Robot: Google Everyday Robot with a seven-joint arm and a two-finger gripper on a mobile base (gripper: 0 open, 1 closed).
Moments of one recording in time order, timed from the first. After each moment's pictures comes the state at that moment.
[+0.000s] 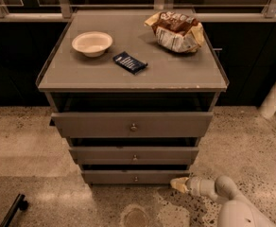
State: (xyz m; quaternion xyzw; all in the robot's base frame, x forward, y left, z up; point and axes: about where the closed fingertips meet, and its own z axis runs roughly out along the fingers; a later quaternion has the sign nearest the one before) arm 0.597 -0.226 0.165 -0.28 0.80 0.38 0.37
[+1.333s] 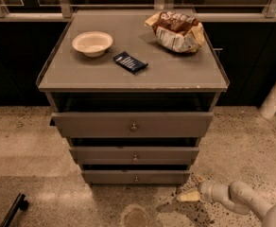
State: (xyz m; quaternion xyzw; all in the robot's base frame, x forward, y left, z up) arm 0.555 -0.272 0.223 -0.27 0.83 0.30 0.37
